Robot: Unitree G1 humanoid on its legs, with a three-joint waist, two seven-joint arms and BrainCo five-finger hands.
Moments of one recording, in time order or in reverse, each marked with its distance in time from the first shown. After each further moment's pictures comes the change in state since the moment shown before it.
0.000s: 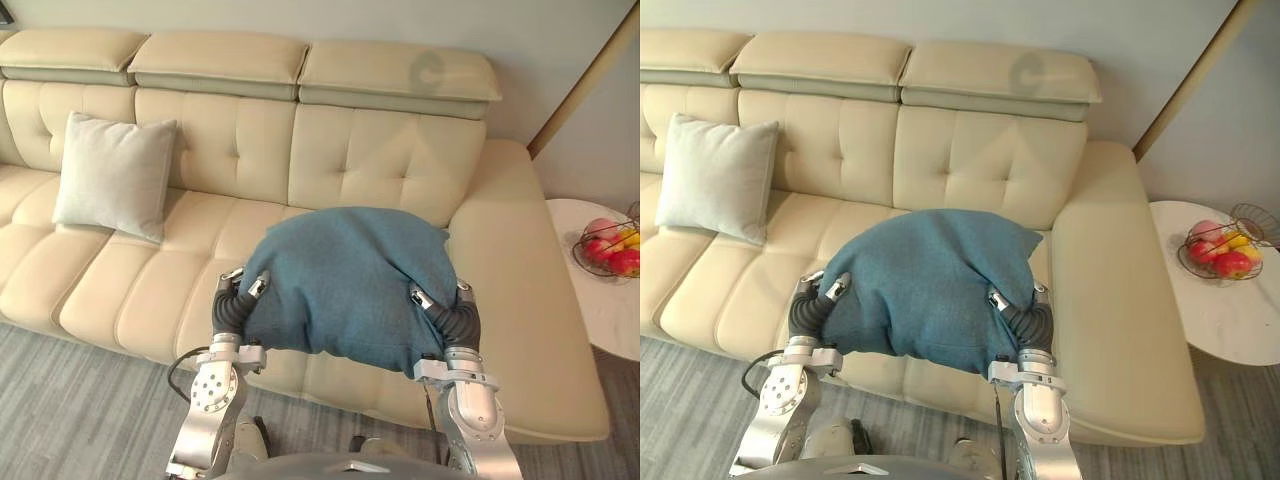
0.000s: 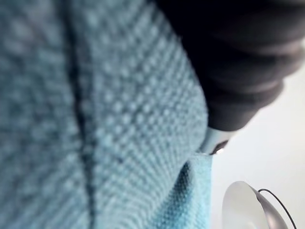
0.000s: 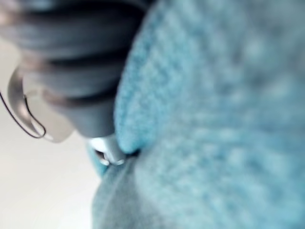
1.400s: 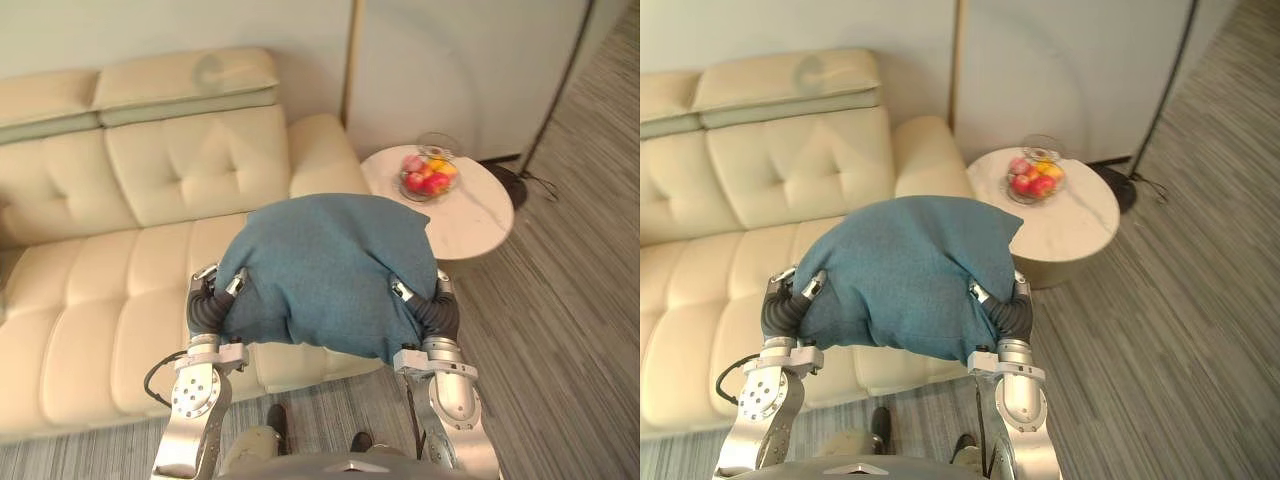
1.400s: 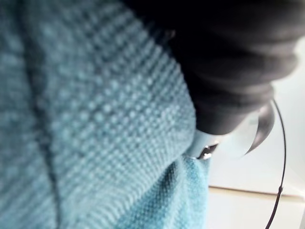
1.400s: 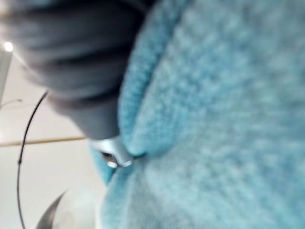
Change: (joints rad) left arm 0.014 0.023 0.055 -0.110 -0.019 0.018 0.080; right arm -0.062 0.070 0.070 -0.004 0.036 -0.010 -0.032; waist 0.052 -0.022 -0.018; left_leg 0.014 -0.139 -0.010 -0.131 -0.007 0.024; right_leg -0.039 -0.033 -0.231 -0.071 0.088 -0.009
